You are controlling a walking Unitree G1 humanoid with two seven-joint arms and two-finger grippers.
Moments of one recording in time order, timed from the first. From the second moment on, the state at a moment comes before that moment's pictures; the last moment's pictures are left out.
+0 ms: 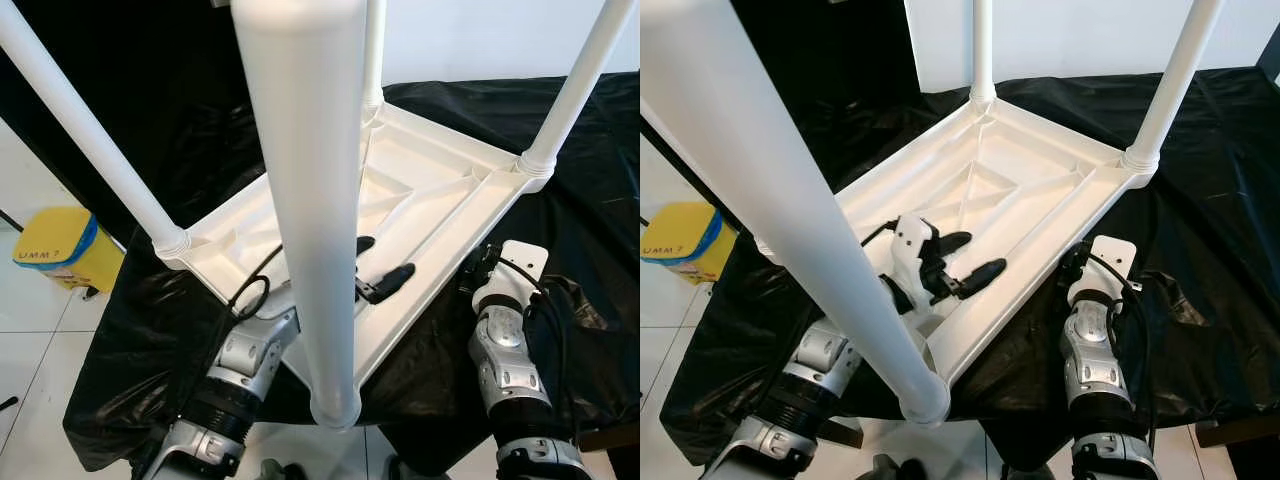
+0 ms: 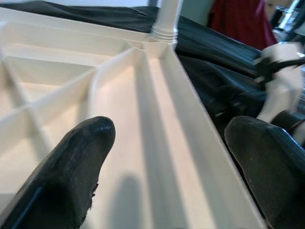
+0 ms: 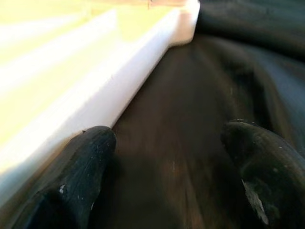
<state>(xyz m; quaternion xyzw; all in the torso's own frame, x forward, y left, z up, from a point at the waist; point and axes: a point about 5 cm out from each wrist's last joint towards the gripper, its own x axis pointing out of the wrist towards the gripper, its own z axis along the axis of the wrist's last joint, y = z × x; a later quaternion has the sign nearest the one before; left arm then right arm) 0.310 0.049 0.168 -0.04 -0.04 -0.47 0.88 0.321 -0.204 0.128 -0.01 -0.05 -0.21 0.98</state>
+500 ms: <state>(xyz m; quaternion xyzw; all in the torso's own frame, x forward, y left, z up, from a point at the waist) 0.326 0.089 0.183 -0.04 -0.07 -0.41 0.91 0.307 -0.212 0.160 -0.02 -0.13 -0.20 0.97</state>
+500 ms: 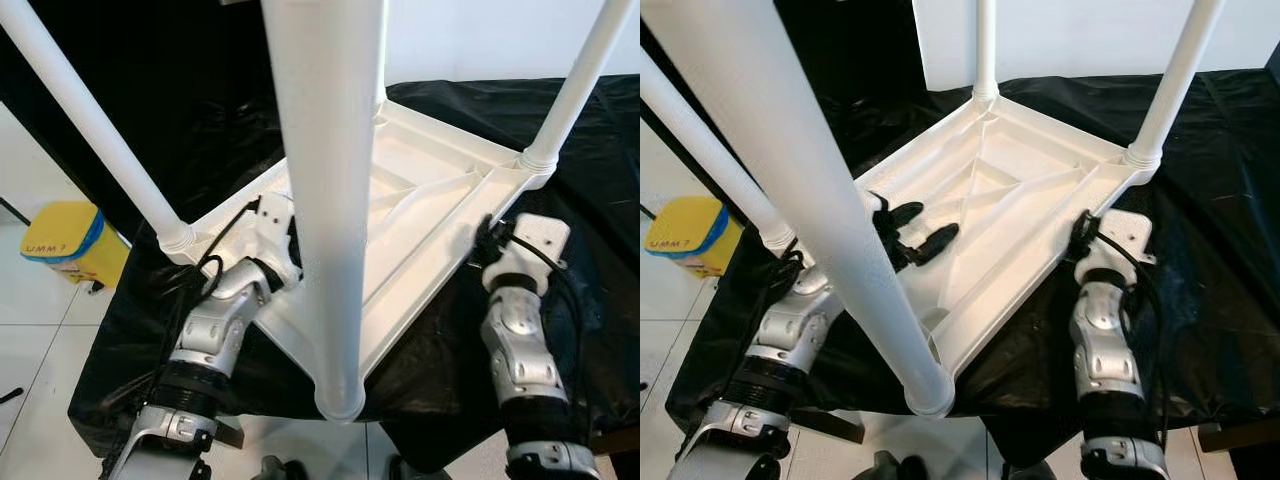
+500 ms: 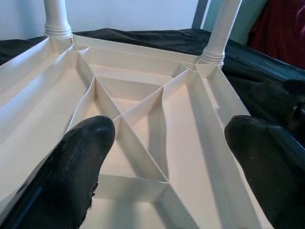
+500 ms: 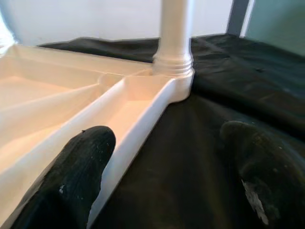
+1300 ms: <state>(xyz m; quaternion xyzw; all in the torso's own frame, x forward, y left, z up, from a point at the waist) 0.321 0.092 0.177 -0.06 -0.07 -0.38 0.92 0.299 -0.186 0.165 -0.02 -0.15 -0.07 0.99</state>
